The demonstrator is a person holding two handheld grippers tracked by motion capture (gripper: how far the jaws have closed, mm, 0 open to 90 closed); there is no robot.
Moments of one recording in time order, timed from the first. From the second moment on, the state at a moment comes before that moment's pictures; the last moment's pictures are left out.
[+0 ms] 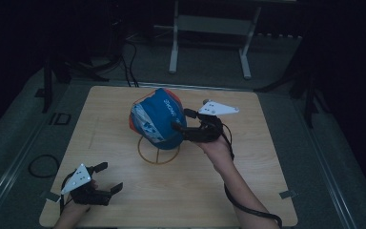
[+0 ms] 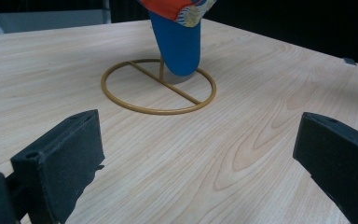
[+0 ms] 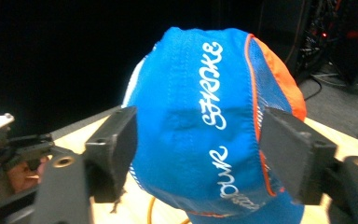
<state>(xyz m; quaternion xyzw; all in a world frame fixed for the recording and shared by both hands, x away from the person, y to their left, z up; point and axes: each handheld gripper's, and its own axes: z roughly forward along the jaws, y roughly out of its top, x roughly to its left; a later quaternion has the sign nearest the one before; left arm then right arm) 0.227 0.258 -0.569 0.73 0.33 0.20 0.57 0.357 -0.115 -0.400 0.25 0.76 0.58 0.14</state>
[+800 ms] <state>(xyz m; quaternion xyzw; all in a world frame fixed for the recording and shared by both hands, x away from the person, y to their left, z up) 0.224 0.256 -0.570 0.73 0.33 0.22 0.56 0.347 -0.140 -0.436 0.23 0.78 0.56 0.15</state>
